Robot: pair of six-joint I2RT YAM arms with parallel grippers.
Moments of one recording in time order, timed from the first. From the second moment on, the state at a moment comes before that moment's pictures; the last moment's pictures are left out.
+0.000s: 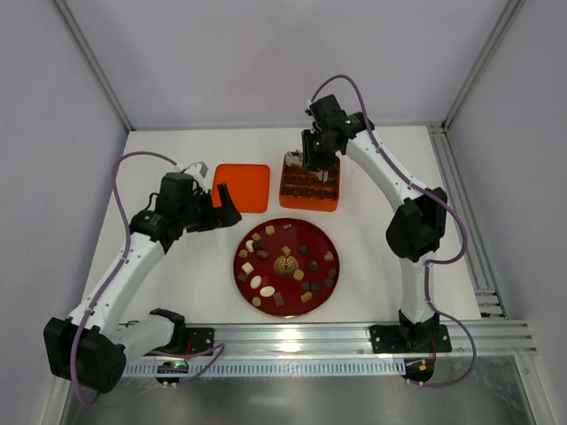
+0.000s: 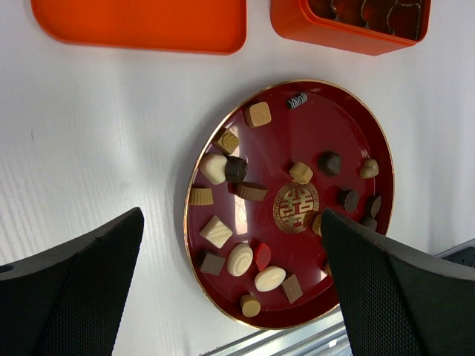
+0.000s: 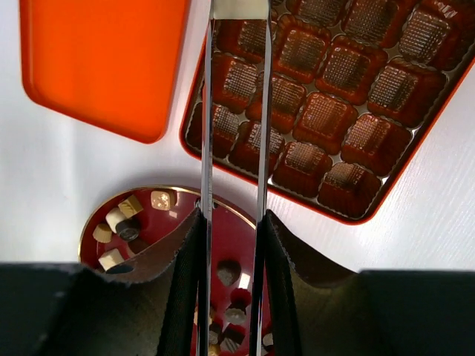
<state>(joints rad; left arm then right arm) -0.30 1.08 0.94 -0.60 0.18 -0.44 0.48 2.05 2.09 -1.00 -0.08 0.33</state>
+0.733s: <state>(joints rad) -0.30 1.08 0.94 -0.60 0.18 -0.44 0.48 2.12 2.09 -0.95 -0.02 0.34</state>
